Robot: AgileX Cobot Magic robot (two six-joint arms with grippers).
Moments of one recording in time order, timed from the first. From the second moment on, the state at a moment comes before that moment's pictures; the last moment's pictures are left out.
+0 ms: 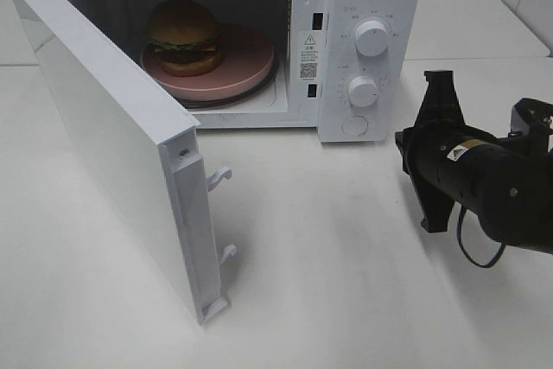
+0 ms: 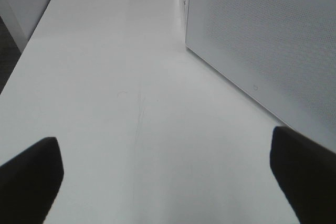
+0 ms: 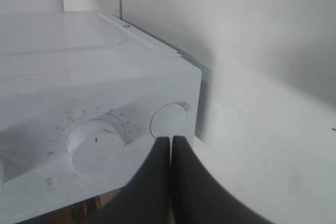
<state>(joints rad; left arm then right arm) 0.04 0.00 -0.50 -0.08 1.05 0.05 0.53 1.76 -0.49 0.64 -0.85 1.34</state>
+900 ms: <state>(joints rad) 0.04 0.00 -0.50 -0.08 1.05 0.05 0.53 1.52 -0.54 0.64 -0.21 0.43</state>
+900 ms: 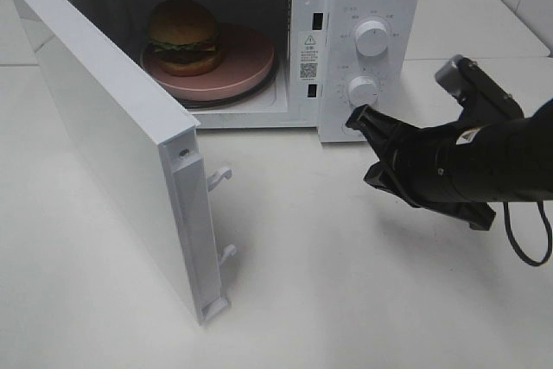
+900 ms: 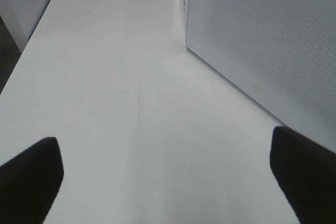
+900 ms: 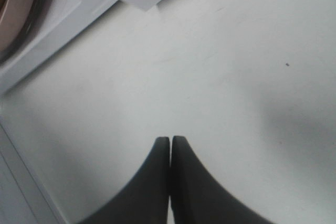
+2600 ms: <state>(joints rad) 0.04 0.00 -0.50 -0.08 1.05 0.05 0.53 1.52 -1.04 -0.03 0.74 -1.24</state>
